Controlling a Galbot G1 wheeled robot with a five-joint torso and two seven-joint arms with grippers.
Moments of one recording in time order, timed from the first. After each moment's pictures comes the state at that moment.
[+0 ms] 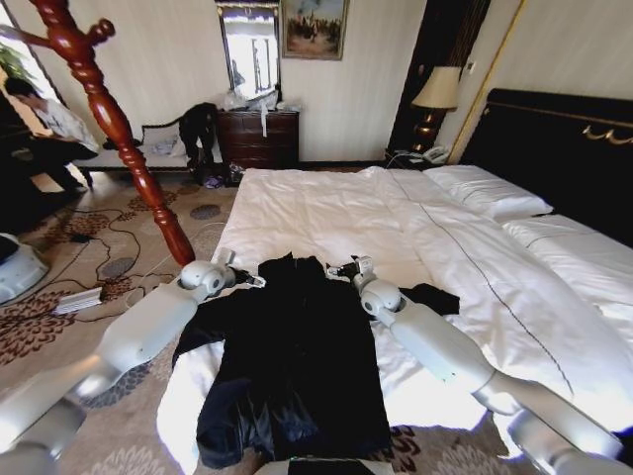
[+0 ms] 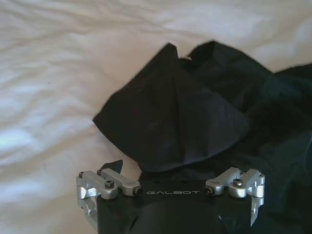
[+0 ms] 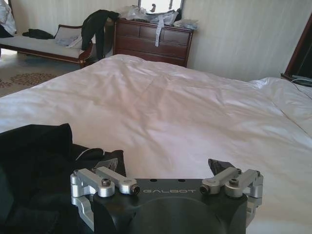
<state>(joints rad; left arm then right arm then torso) 0.27 -0.86 0.40 -1.35 -0.86 0.74 0.15 -0.50 0.97 -0.24 1.58 0.79 -0.42 0.40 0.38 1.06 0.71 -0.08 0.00</state>
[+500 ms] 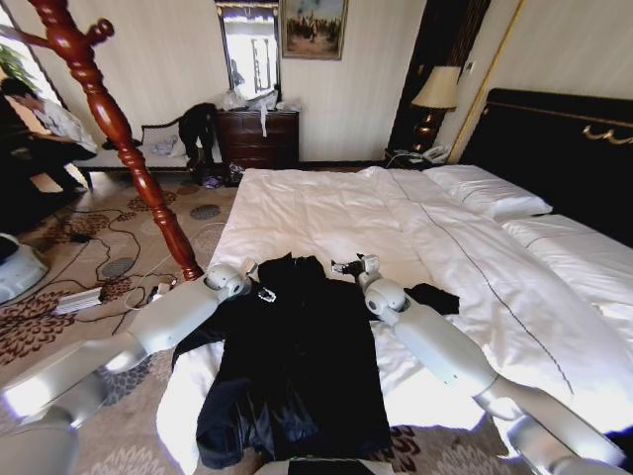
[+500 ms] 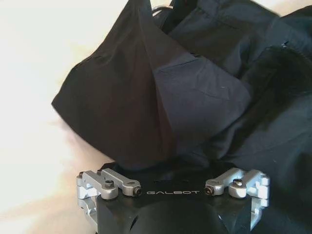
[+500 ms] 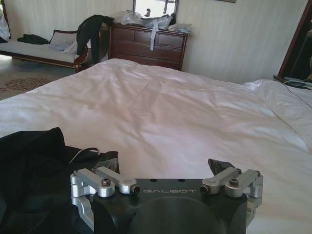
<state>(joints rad) 0.19 -0.98 0.56 -1.19 -0.77 0.74 0.20 -0.55 0.96 -0.18 1.61 0.76 -0.41 0.39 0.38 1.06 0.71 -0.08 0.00</state>
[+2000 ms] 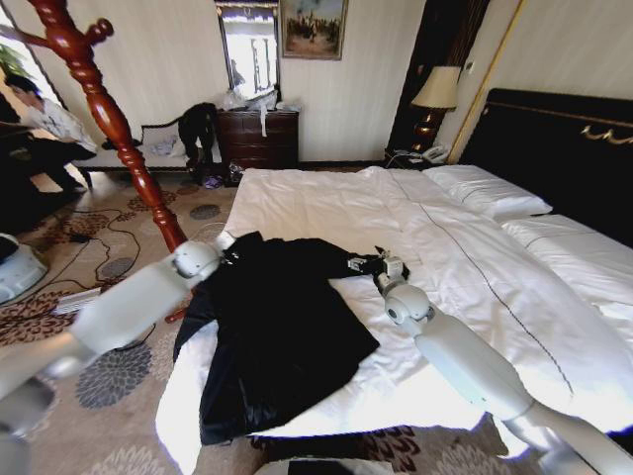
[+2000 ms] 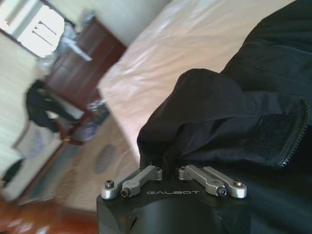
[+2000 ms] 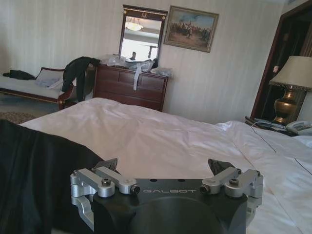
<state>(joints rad) 0.14 -0.64 0.42 -1.56 -0.41 0.74 0.03 -0.71 0.87 -0.01 1.79 0.66 -0.31 0.39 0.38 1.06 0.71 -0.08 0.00</state>
